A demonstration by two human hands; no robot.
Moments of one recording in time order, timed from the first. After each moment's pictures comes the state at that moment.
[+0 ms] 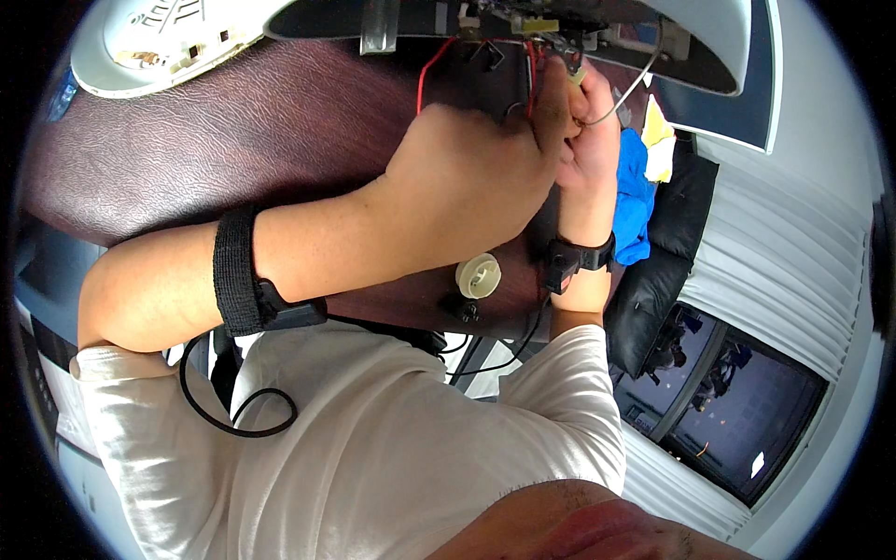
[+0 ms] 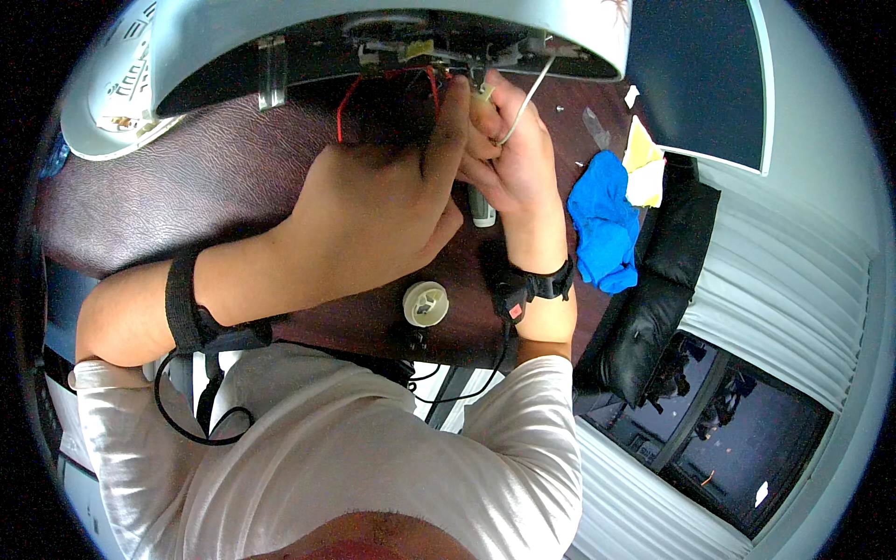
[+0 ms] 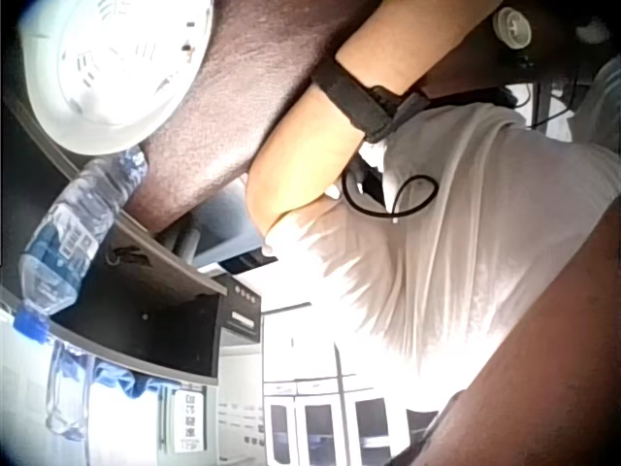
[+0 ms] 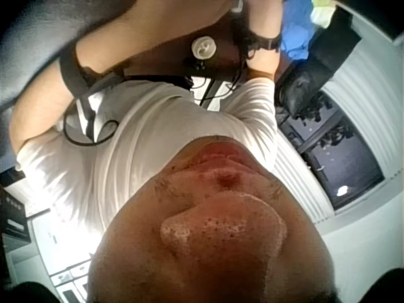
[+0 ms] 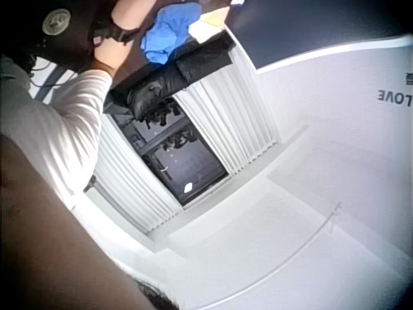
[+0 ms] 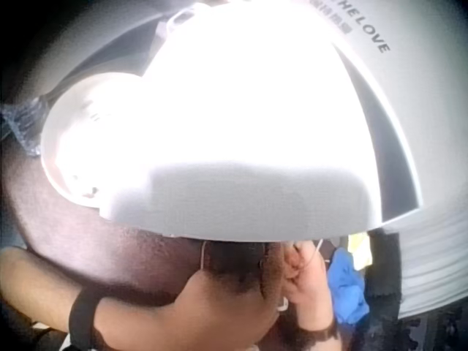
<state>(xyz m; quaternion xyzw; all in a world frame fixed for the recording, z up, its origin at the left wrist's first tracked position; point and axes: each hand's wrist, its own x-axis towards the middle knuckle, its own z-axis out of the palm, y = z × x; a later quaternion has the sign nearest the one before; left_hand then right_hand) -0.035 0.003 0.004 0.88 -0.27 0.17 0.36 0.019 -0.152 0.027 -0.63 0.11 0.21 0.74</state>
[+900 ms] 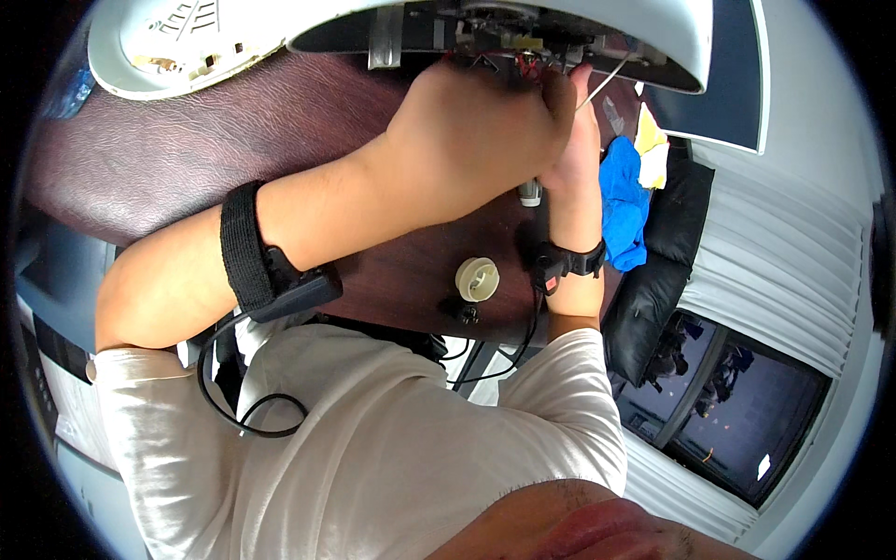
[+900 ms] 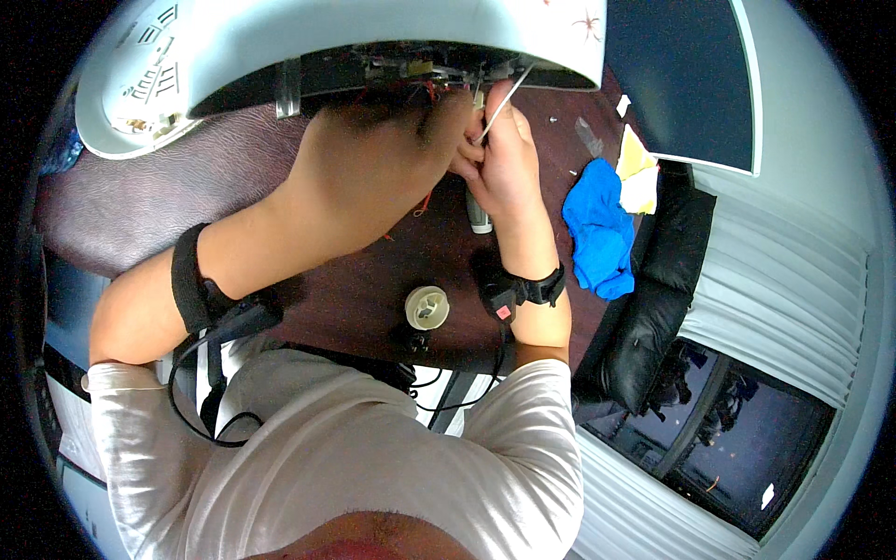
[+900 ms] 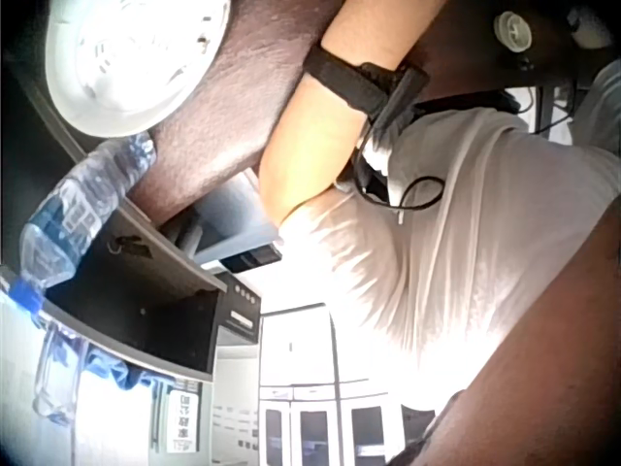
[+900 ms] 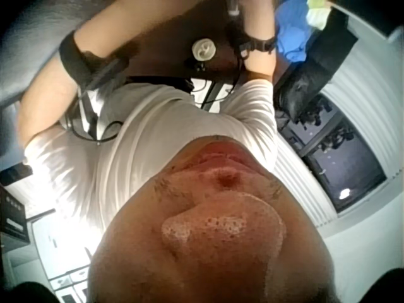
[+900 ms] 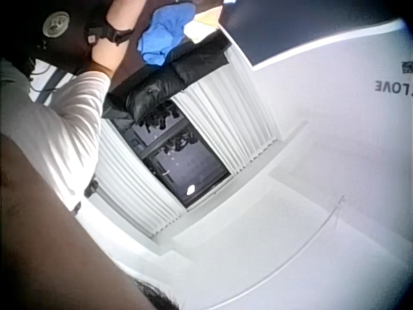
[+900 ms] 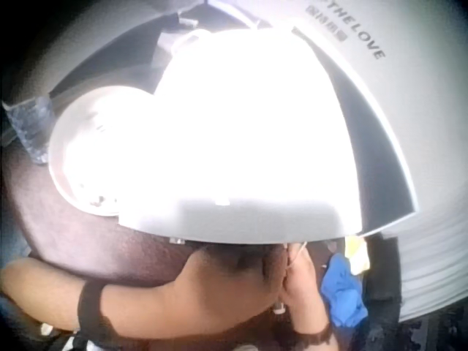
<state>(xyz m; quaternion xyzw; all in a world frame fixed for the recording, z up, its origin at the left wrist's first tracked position) -0.009 0.010 0.007 0.86 -0.24 0.31 0.31 0.019 -0.152 0.008 -0.68 0.03 0.15 0.72</state>
